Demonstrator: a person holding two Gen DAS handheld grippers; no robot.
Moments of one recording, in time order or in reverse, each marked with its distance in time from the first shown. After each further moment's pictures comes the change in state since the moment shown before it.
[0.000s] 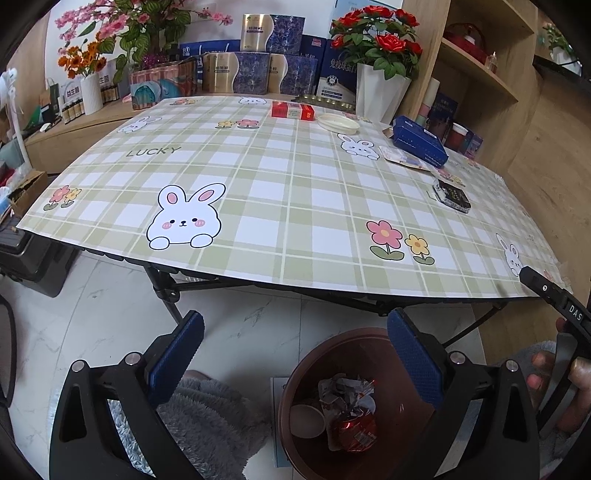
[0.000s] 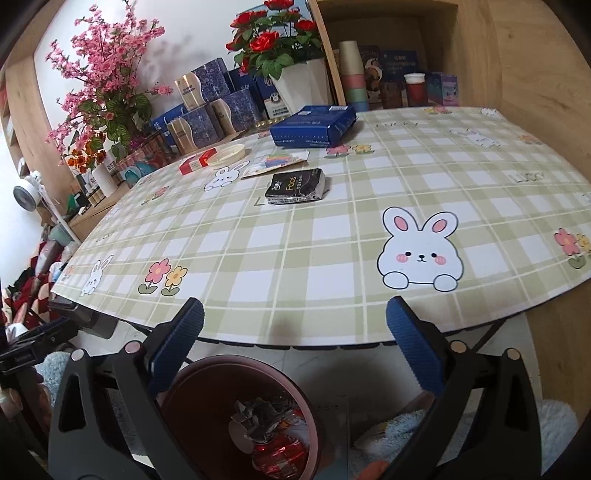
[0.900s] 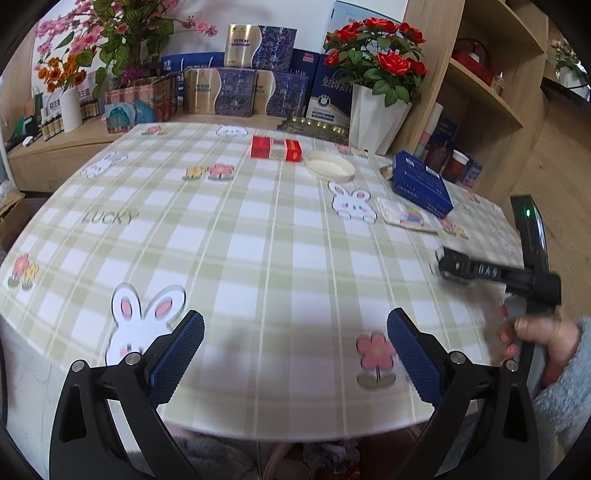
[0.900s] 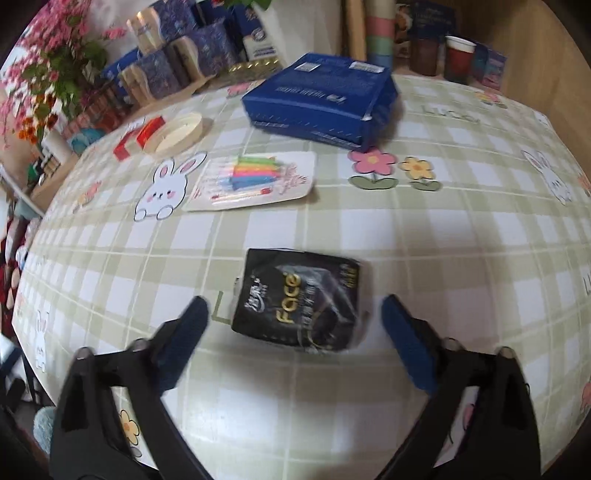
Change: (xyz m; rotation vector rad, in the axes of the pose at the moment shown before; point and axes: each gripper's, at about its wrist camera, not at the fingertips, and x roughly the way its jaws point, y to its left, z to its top) left arm 0.047 -0.011 0.107 -0.002 -0.048 -0.052; right arm 0.162 0.023 0.128 -0.069 0.277 -0.142
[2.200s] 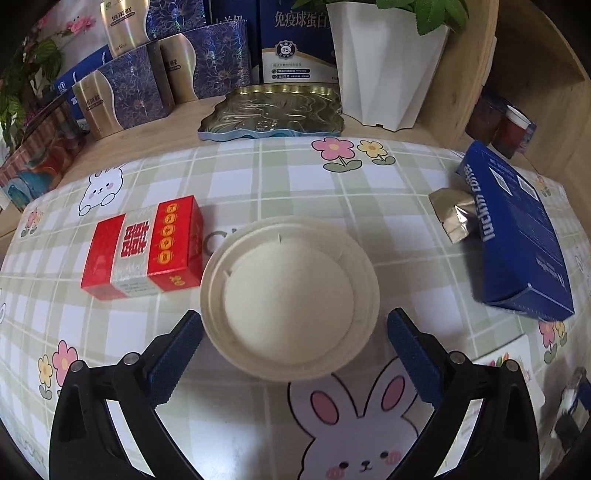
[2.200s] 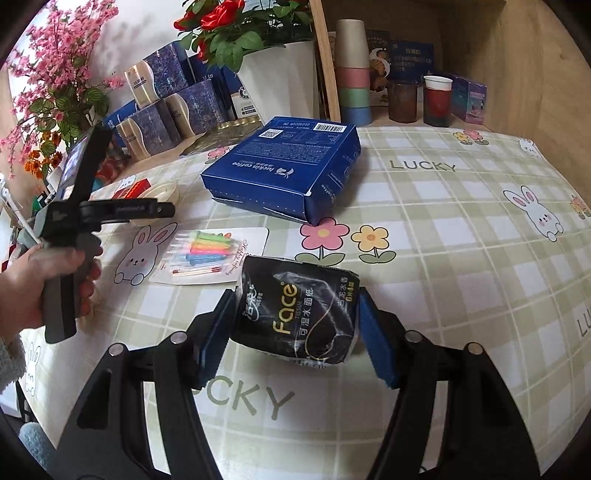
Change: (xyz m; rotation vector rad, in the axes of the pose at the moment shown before) left arm 0.282 -0.077 0.183 0.198 0.203 0.086; right arm -0.011 -0.052 0.015 0.047 -0.230 0.032
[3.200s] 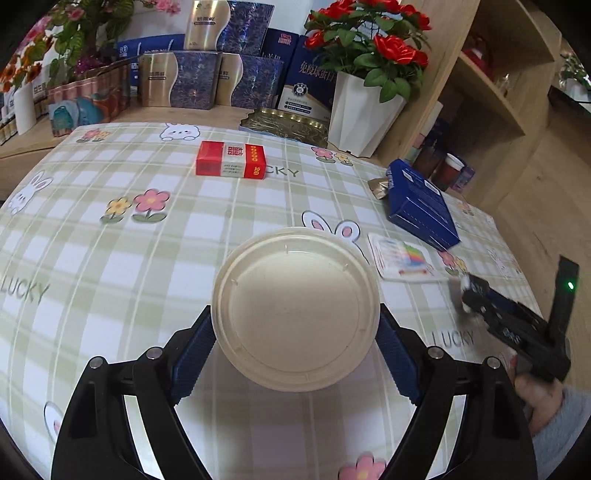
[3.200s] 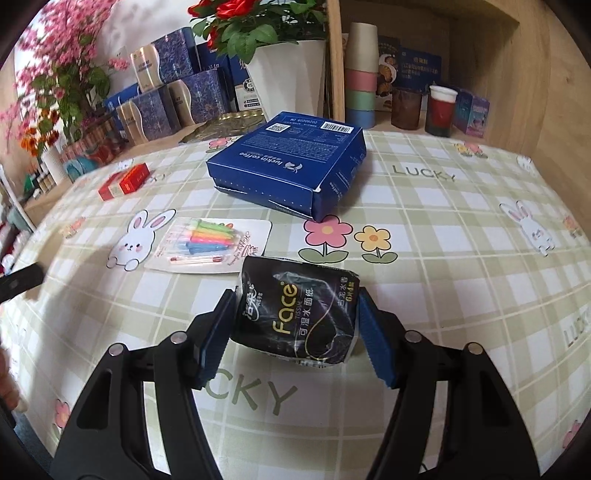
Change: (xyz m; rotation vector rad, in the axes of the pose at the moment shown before) left arm -0.158 0.055 -0.161 -0.177 -0.157 -0.218; right arm -0.003 0.019 -0.004 -0.101 0.015 -0.075
